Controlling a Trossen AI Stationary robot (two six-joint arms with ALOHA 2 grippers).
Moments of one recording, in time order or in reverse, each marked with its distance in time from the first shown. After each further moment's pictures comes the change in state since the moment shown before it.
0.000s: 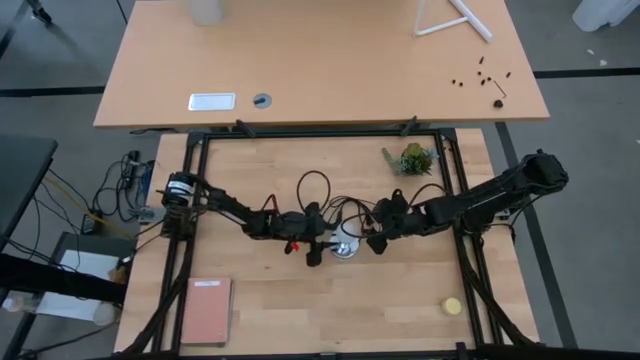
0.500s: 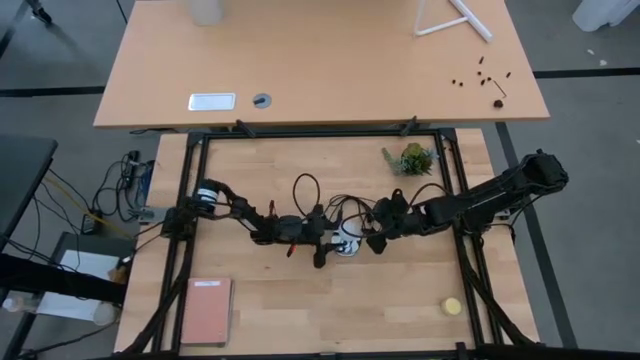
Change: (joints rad) left arm -0.001 0.214 0.013 0.462 -0.011 -0.003; right arm -0.007 0.000 0.000 0.014 0.011 -0.008
